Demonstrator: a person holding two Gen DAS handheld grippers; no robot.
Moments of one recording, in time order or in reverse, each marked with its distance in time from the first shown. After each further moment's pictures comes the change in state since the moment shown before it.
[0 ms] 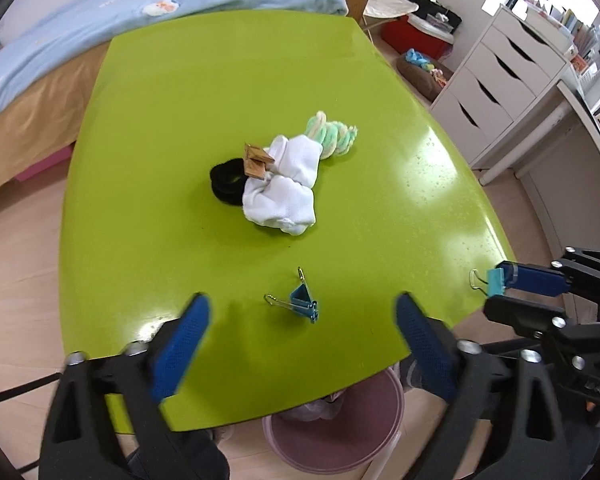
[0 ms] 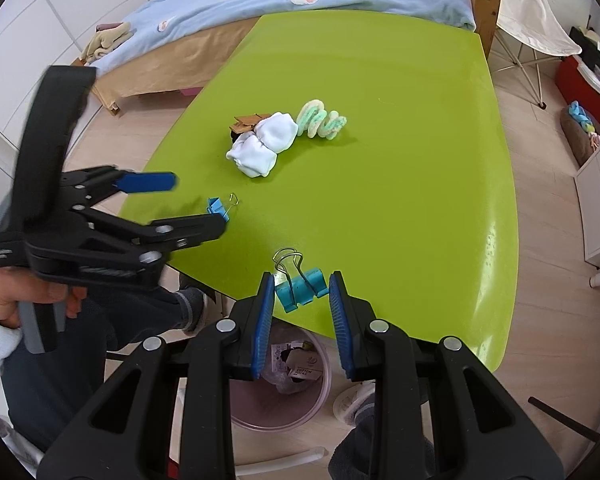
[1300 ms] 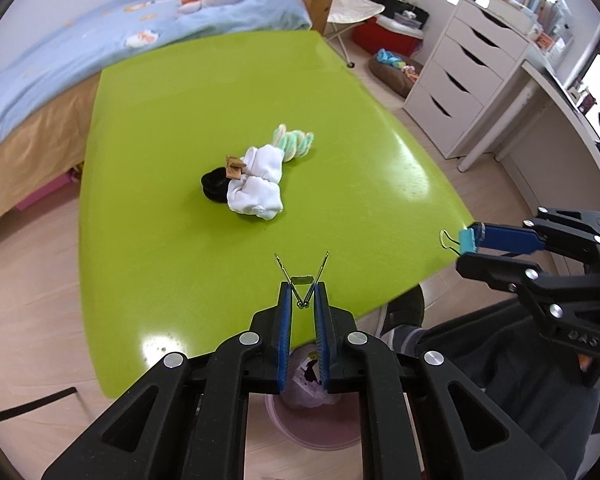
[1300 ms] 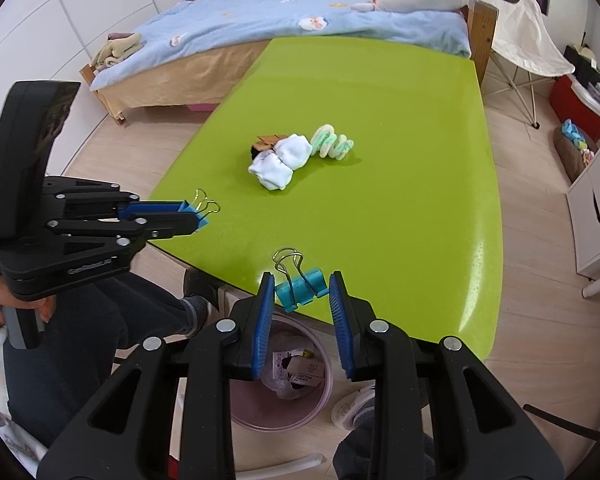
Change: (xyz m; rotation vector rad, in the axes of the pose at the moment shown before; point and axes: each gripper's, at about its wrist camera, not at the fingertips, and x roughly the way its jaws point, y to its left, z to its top) left arm -0.062 -0.016 -0.025 0.110 -0.047 -0.031; right arm -0.035 0.019 -0.013 -0.036 -0.086 -0.018
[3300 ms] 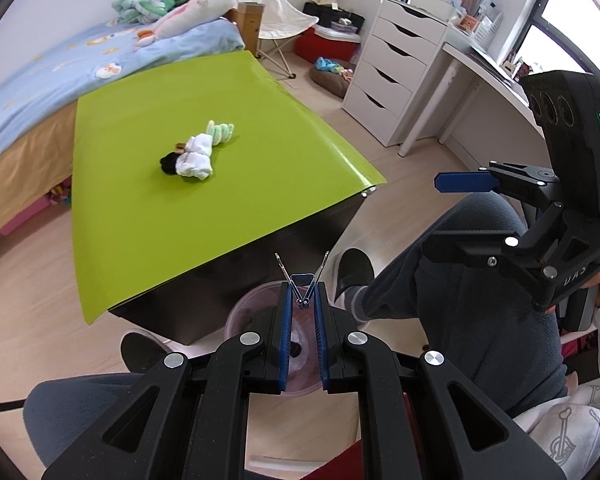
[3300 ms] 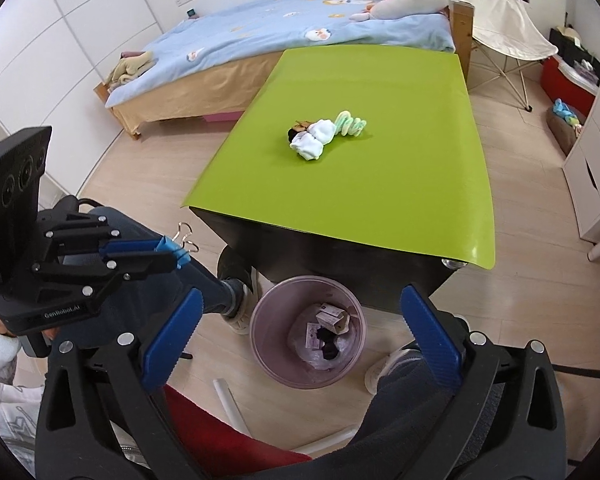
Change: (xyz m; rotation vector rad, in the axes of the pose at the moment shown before) left arm -0.077 -0.054 -0.088 0.129 -0.059 -0.116; right arm -0.074 0.030 -0.065 0.082 -0.037 0.053
